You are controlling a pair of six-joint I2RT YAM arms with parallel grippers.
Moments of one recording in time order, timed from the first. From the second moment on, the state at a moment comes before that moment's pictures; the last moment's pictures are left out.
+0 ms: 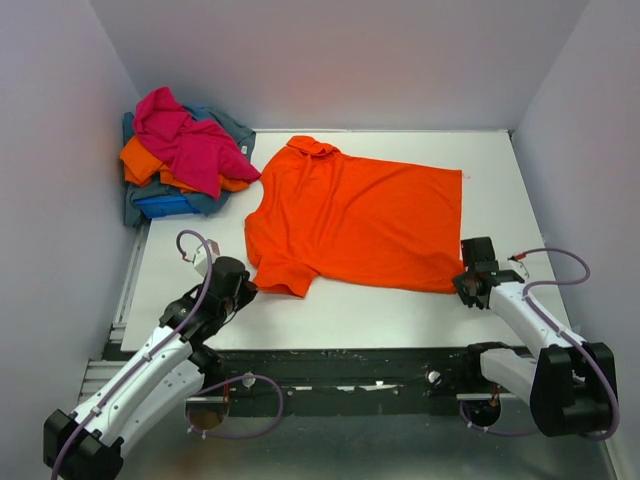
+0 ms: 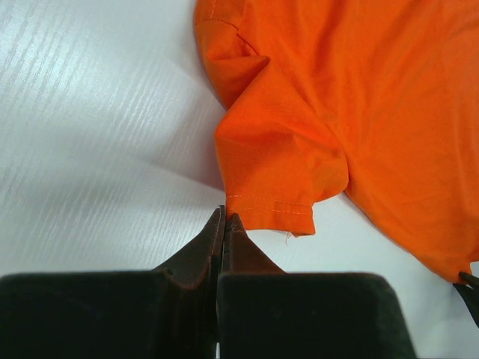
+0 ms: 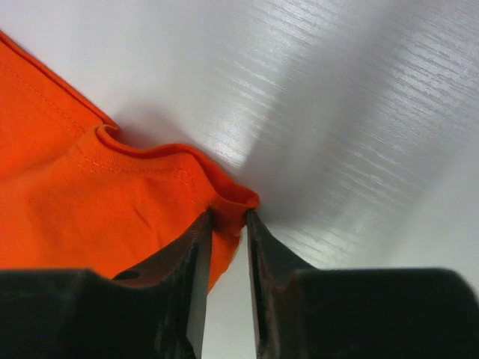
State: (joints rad) left arm -0.55 0.62 0.44 -0.58 -0.31 -1.06; right arm 0.08 1.06 0.45 -0.53 0.38 1.20
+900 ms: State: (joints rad) left arm -0.54 0.98 0.94 -0.54 -0.44 -0.91; right arm 0.08 0.98 0.76 -0.63 0.36 1.01
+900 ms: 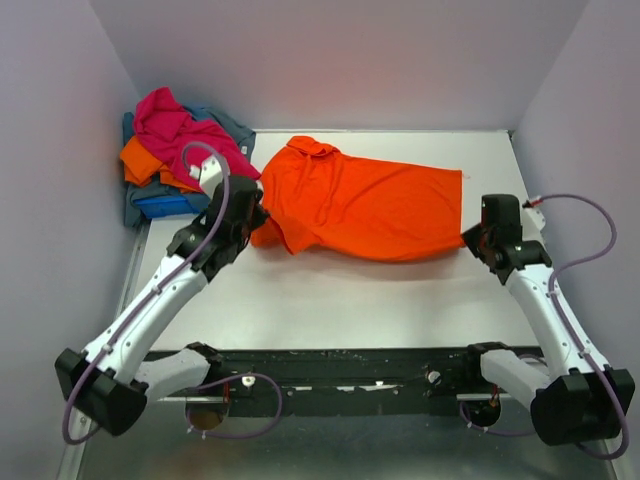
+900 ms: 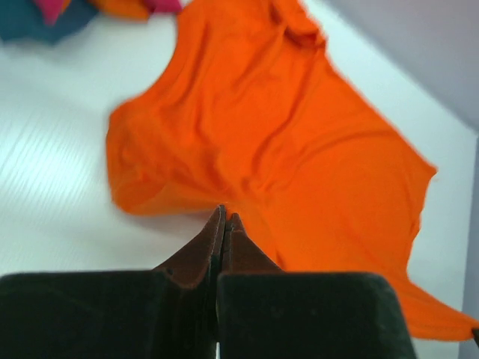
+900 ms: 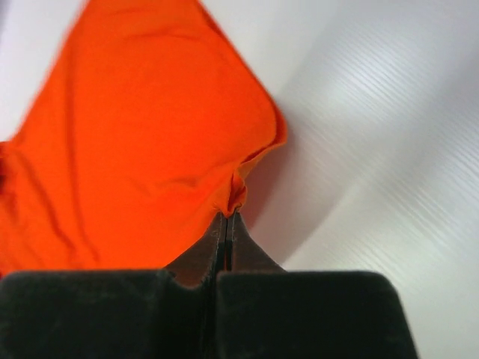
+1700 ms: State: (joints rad) left arm -0.42 0.91 1.99 -0.40 -0.44 -0.39; right arm 0.08 0.58 1.51 -0.53 0.04 0.58
